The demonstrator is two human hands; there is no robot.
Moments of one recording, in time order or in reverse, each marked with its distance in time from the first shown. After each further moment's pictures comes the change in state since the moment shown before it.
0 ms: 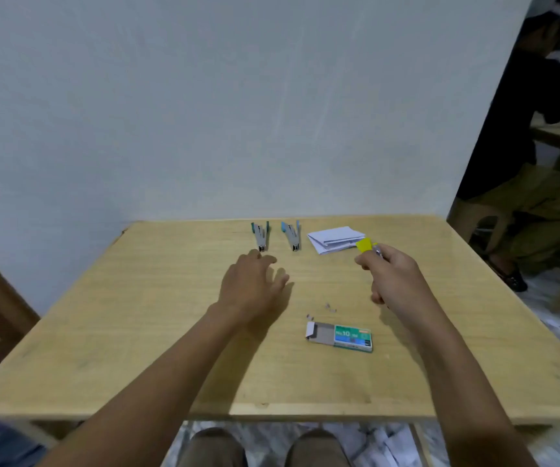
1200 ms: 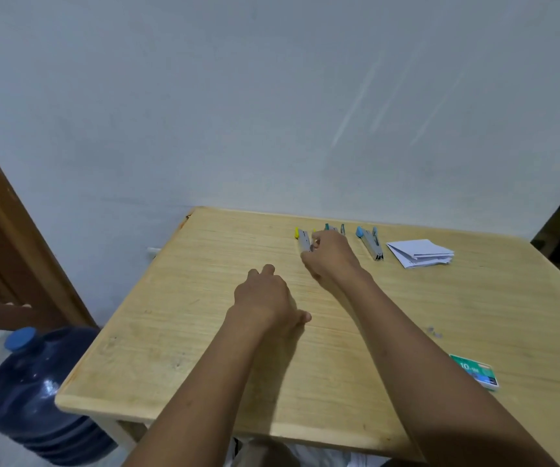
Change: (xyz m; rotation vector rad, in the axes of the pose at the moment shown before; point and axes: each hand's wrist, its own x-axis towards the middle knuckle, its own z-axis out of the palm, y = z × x) left_hand -0.024 -0.102 -0.066 0.171 -0.393 -0.215; right_hand 0.106 0.008 0.246 -0.708 -0.194 -0.188
